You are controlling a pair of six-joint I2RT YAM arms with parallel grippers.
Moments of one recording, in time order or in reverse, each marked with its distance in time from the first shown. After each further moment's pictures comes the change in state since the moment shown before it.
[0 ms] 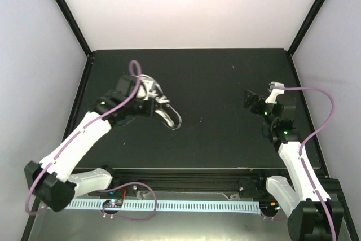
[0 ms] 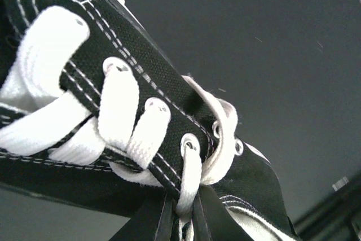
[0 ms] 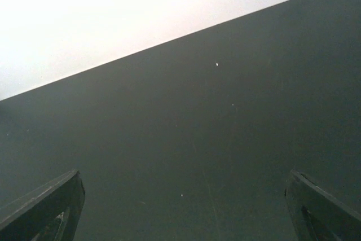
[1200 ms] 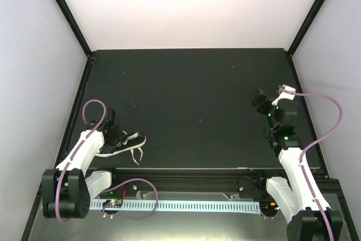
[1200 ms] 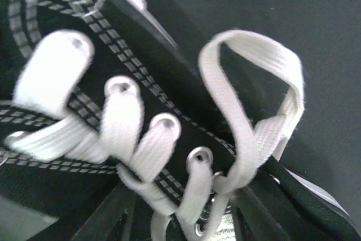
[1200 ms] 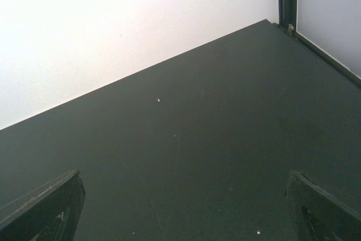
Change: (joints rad) left arm 0.438 -0.050 -0.547 -0.042 -0.213 -0.597; right arm 0.000 -0.066 -0.027 0.014 0.265 0.032
